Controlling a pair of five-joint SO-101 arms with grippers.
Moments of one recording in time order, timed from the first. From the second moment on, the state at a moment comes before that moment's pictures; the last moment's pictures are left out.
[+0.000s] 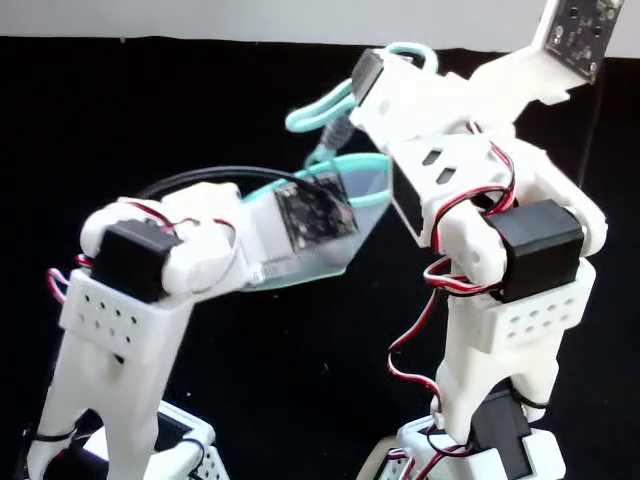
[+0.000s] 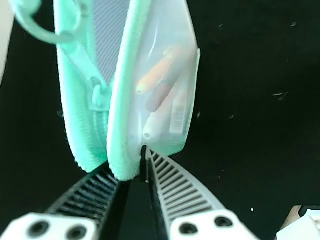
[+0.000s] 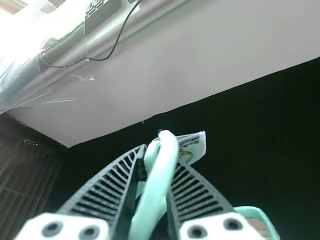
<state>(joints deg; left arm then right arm) 19.0 -26.7 2.2 99.8 -44.1 -23.1 -11.0 -49.5 86.8 -37.7</state>
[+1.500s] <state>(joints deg) 6.8 -41.3 16.7 98.1 -42.7 2.4 -10.9 -49.4 93.3 -37.6</state>
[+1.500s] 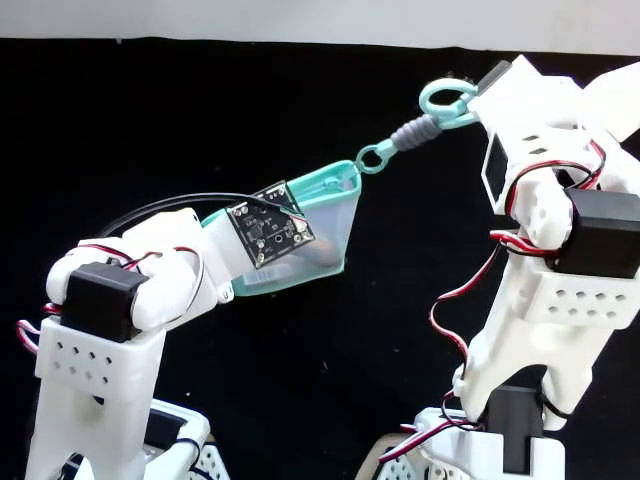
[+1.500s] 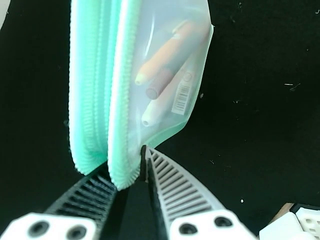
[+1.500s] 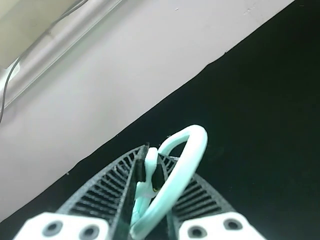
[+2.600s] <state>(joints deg) -1.5 -41.0 10.8 79.5 -18.5 -4.0 -10.9 -49.5 99.3 -37.6</state>
